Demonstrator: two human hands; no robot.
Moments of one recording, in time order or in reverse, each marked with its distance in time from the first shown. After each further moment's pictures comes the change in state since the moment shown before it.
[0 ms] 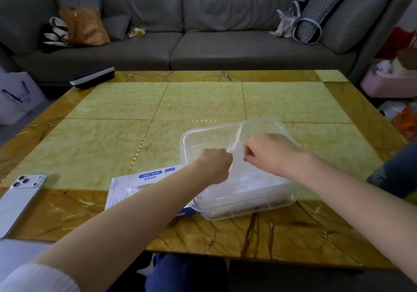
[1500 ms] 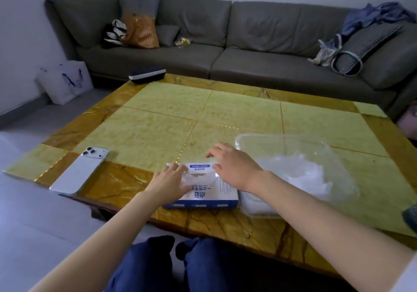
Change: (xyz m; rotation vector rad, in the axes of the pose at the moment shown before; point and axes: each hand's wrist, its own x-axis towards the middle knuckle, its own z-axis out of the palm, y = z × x) left_hand -0.139 -0.132 0.106 -0.453 0.140 -0.416; right_hand 0.030 -0.160 0.007 0.225 0.121 -0.334
